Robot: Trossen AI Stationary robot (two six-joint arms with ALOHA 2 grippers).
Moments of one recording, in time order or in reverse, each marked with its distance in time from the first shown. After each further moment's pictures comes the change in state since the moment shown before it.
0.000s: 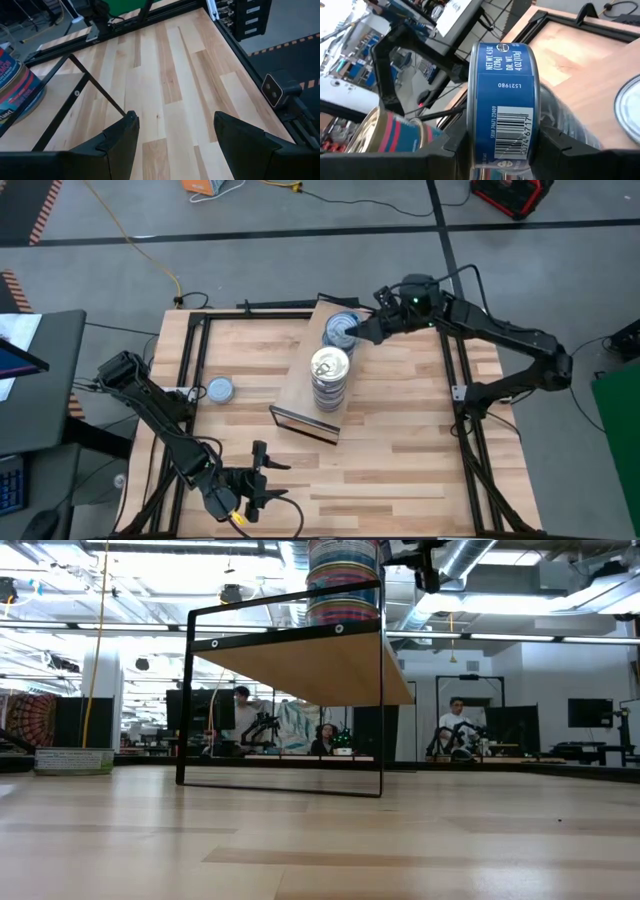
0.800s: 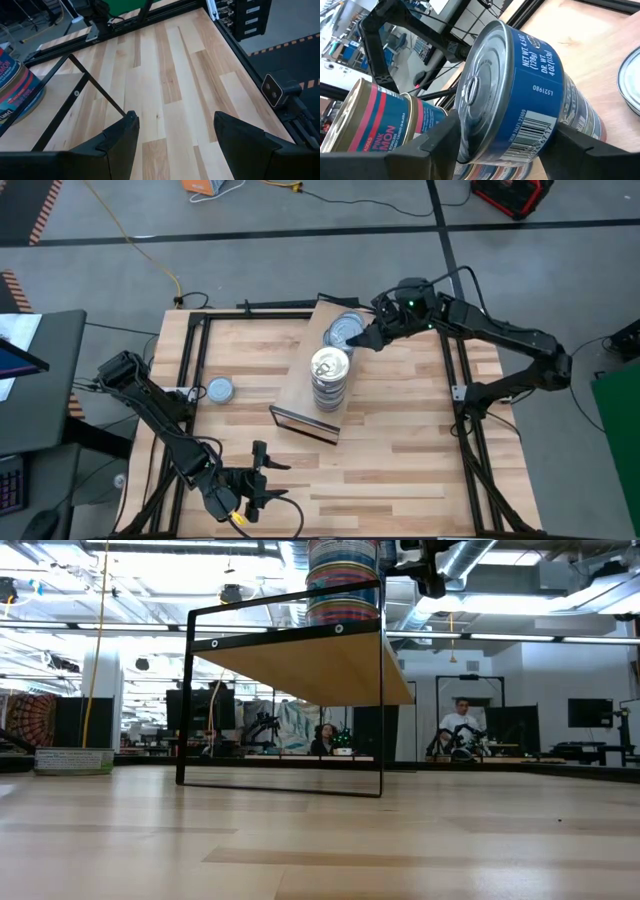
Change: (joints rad) left arm 0.000 0.000 0.000 0.001 0.002 0.000; right arm 0.011 0.003 0.000 -0.084 -0.047 -0.020
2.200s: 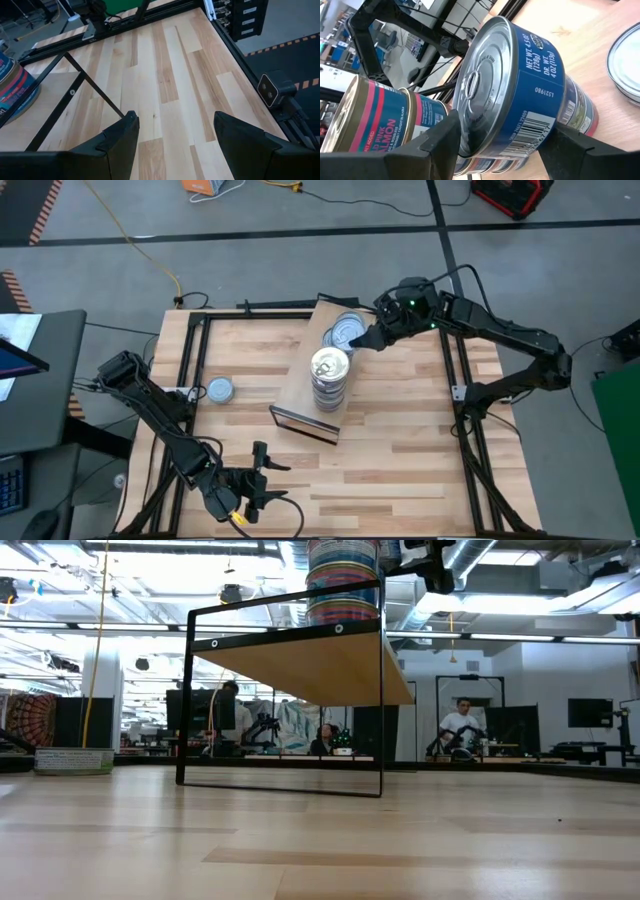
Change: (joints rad) left arm 0.002 0.000 0.000 0.001 0.015 -0.011; right arm 0.012 0.000 0.050 -0.107 0.020 0.029
